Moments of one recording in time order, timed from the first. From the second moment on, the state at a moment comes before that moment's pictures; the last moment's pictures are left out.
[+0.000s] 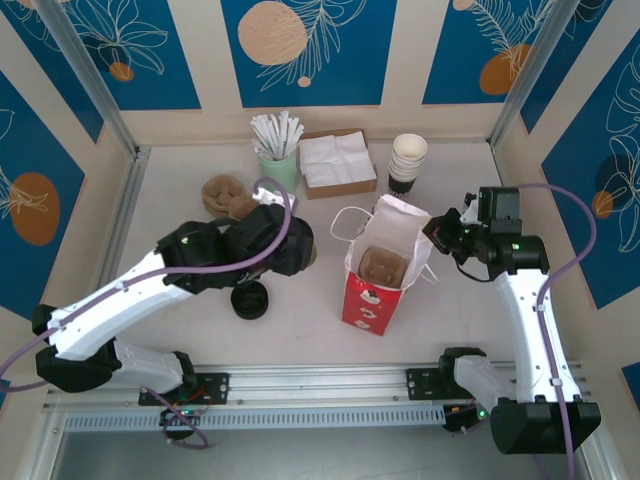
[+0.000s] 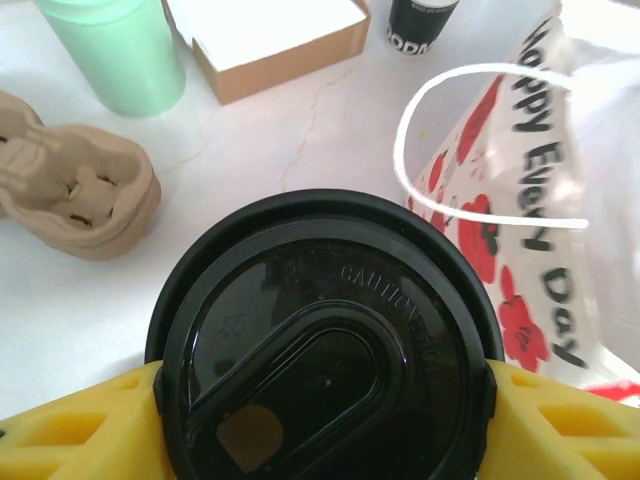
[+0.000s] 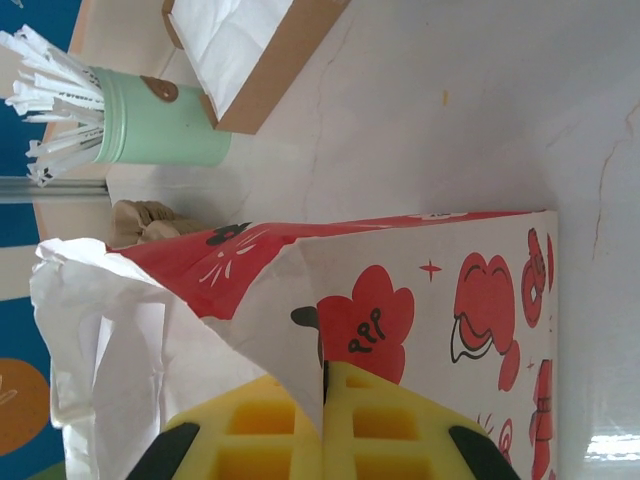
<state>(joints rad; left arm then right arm) -1.14 1.32 1.68 -1.21 -0.45 -0.64 0.00 0.97 1.09 -0.95 -0.43 0.79</state>
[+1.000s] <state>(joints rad) -1.14 1.54 2.19 -1.35 -0.33 -0.47 0.50 1.06 1.05 -0.71 -0.10 1.20</state>
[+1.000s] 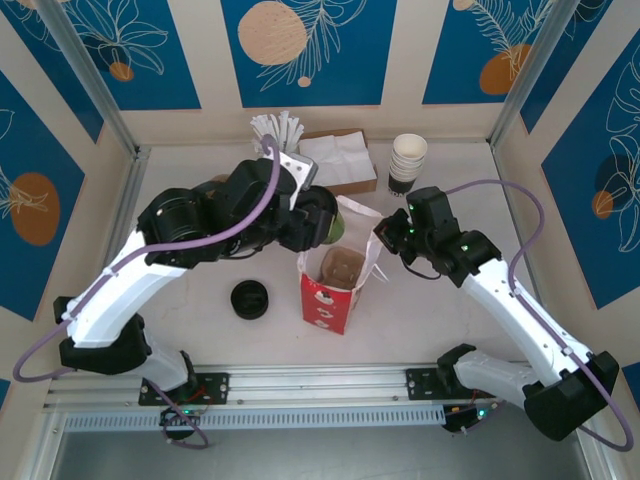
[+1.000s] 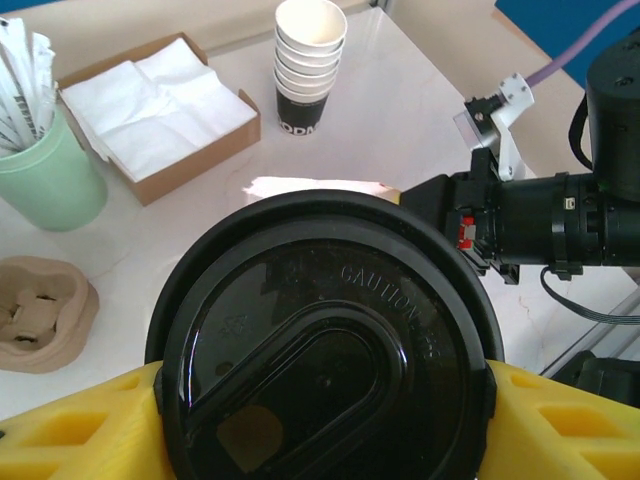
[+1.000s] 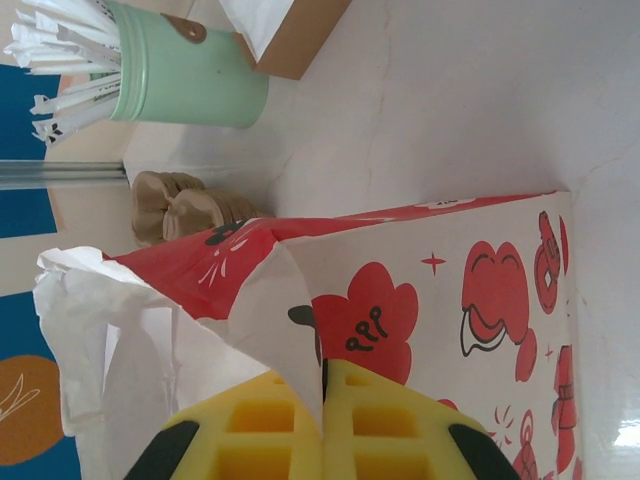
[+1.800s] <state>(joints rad) -1.14 1.62 1.94 -1.17 -0.27 -0.50 0.27 0.98 1.19 -0.79 -0.22 0.89</state>
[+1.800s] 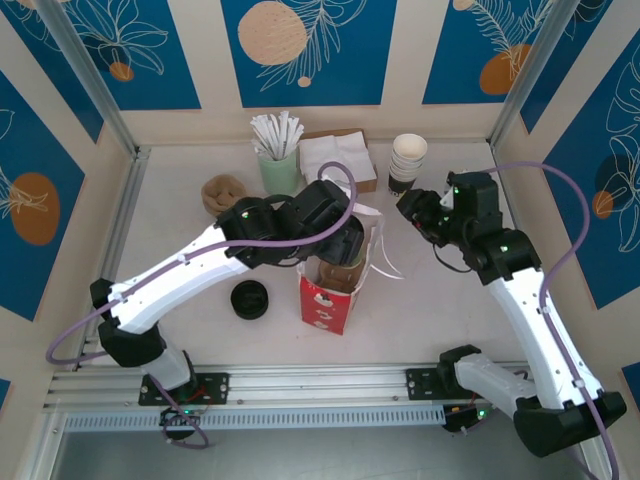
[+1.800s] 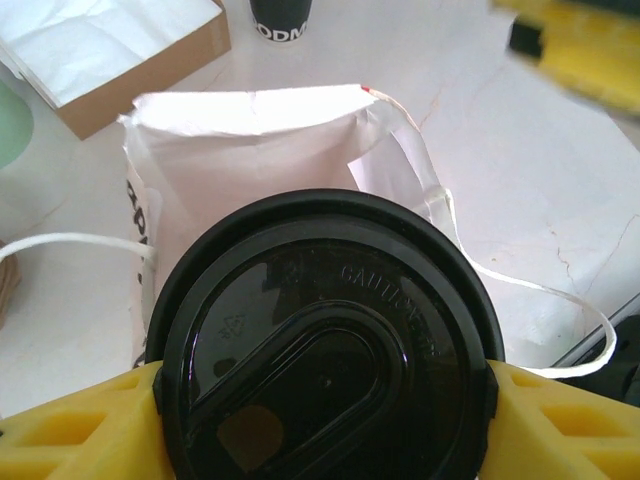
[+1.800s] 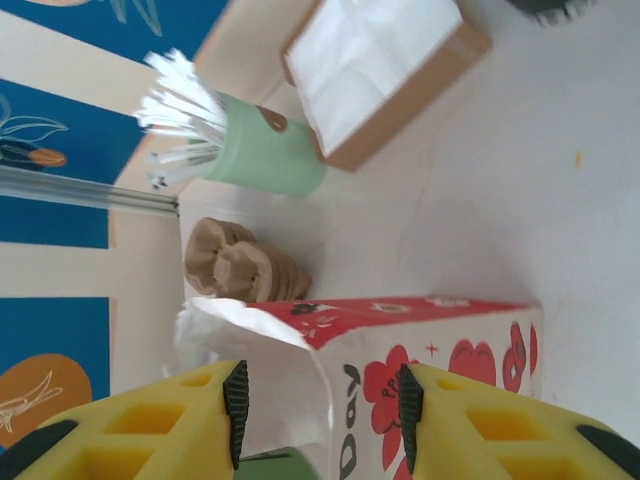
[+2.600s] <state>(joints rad) -1.12 1.62 1.73 -0.99 -0.26 -0.40 0.12 1.24 1.37 -0.87 -0.71 0.24</state>
